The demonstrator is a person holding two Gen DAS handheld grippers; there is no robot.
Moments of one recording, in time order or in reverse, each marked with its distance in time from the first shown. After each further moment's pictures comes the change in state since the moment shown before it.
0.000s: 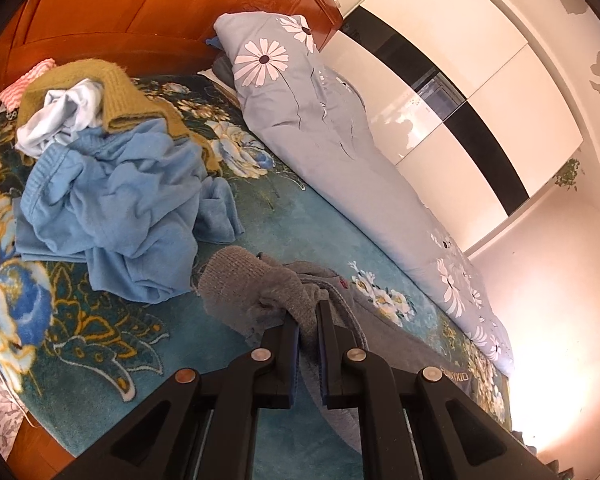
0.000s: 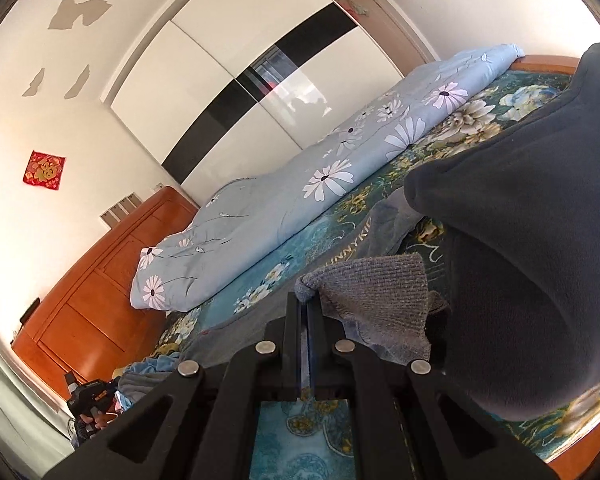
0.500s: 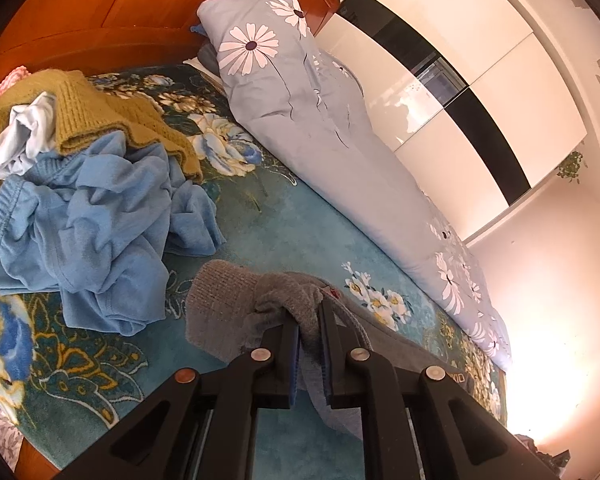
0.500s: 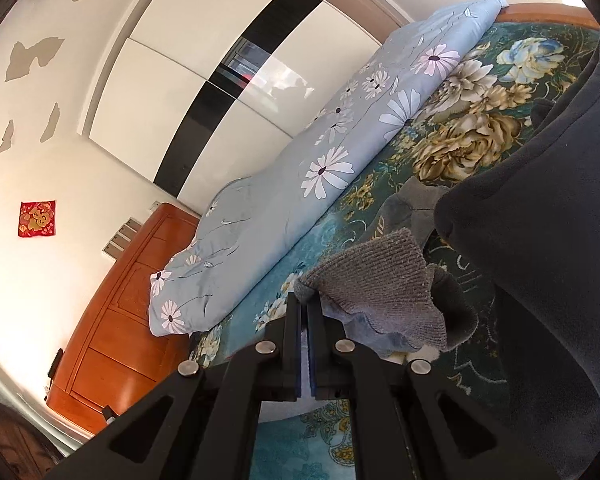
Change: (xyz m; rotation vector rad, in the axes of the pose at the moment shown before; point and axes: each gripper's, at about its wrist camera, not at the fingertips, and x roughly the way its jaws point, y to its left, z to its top) left arm 0.036 -0.013 0.035 -0.001 0.069 -0.005; right arm 0.045 -0.007 0.049 0.155 0.063 0.008
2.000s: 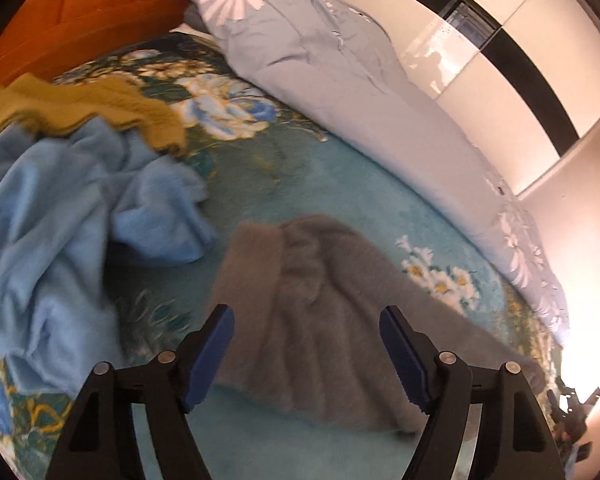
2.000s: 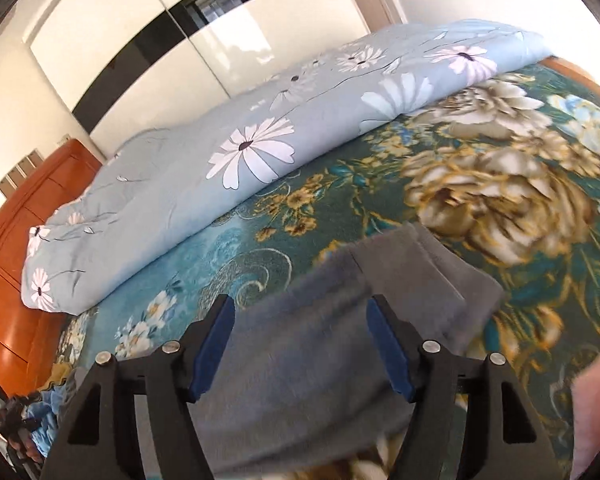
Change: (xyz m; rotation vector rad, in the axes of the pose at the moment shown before) left arm 0.118 -0.002 -0.002 0.077 0.125 0.226; right arm 0.204 -0.046 0.059 -0.210 0.091 -0.366
